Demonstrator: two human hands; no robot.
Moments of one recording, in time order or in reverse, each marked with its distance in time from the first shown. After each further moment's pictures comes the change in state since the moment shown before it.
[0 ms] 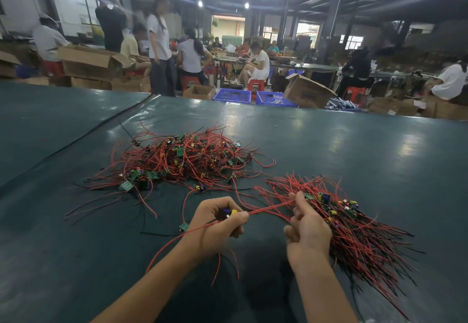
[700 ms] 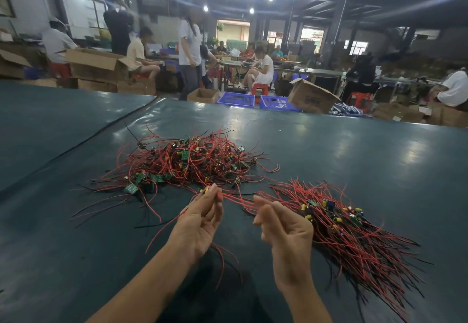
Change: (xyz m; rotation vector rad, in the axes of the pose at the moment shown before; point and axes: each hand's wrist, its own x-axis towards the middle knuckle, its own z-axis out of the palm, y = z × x) left_hand 0.018 -0.004 -0.018 -1.011 0.452 -0.419; right_hand -0.039 0.016 0.008 -0.127 -0.656 -0.543
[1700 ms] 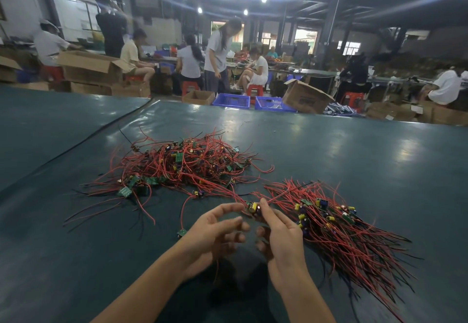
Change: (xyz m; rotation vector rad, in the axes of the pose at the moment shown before) left_hand -0.005 -0.016 -0.010 0.641 -0.366 -0.165; right_hand 0.010 0.008 -0.008 -0.011 0.269 0.571
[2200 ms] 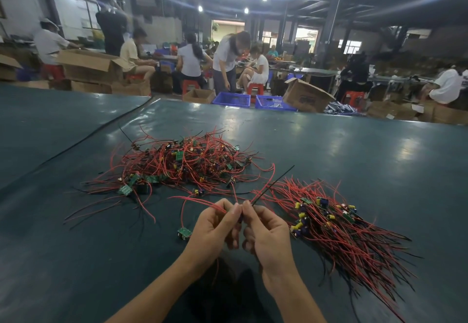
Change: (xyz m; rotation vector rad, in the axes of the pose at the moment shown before) left_hand -0.006 -0.010 0.009 0.325 0.080 0.492; right_hand -0.017 0.003 0.012 -0.039 -0.240 -0.170
